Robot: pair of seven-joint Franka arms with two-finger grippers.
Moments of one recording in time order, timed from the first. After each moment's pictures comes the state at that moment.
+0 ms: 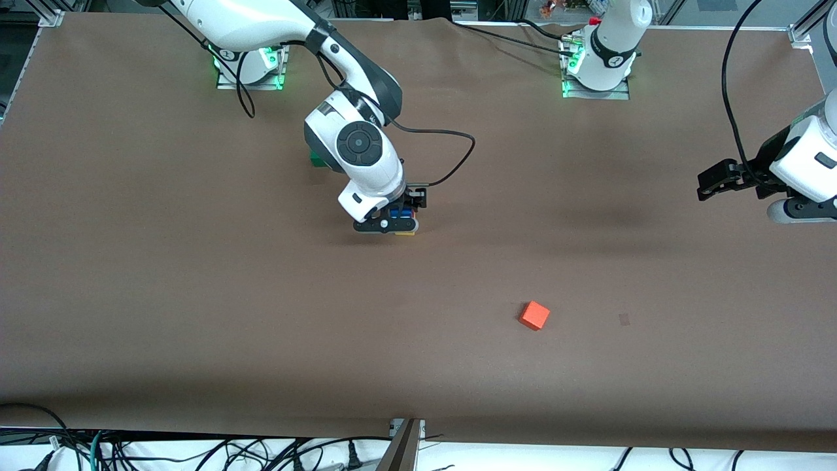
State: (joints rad) left arm 0.06 0.16 -0.12 -1.43 0.05 1.54 -0.11; right arm 0.40 0.64 0.39 -1.53 -0.11 2.14 0.79
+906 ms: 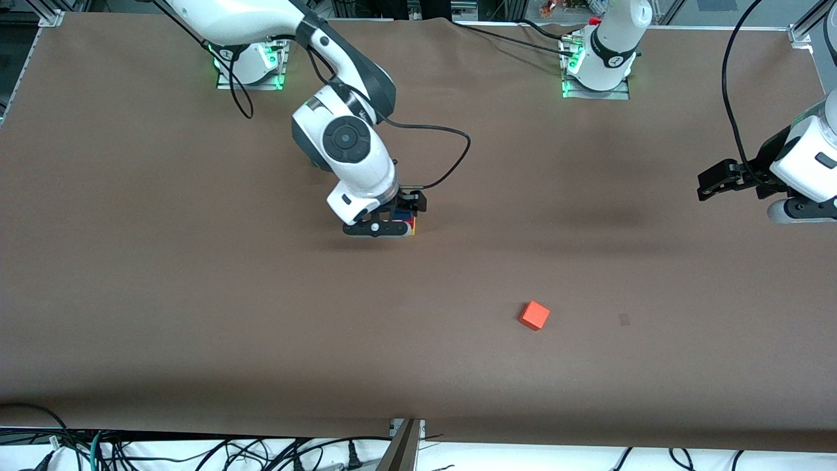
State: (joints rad) left arm 0.06 0.16 -0.12 -1.43 0.05 1.54 -0.11; right arm 0.37 0.59 0.38 -1.48 -0.11 2.09 0.79
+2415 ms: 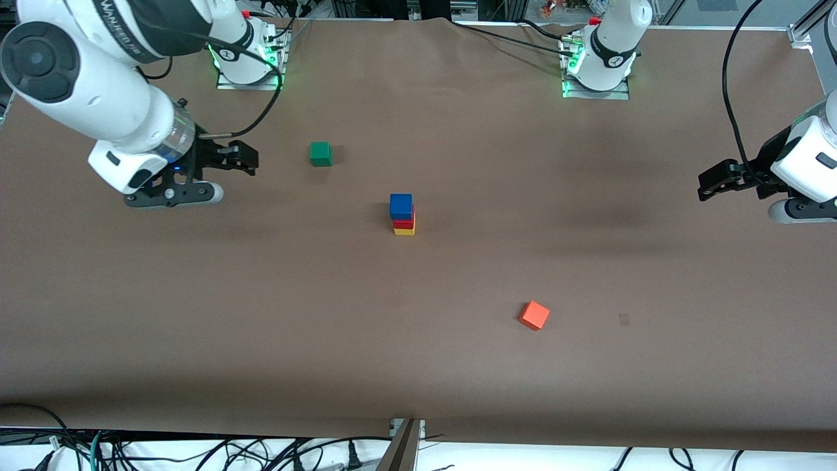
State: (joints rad) left arm 0.06 0.16 -0.12 -1.43 0.05 1.54 -0.11; right arm 0.34 0.20 -0.04 -1.48 0.06 1.52 0.22
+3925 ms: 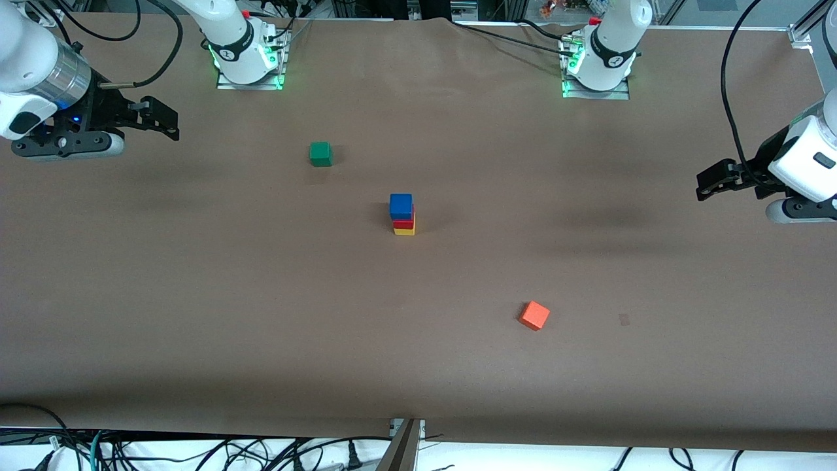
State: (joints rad) left arm 0.06 0.16 -0.13 -1.43 0.05 1.54 -0.11; right arm 0.10 -0.05 0.04 -1.68 0.02 1.52 0.06
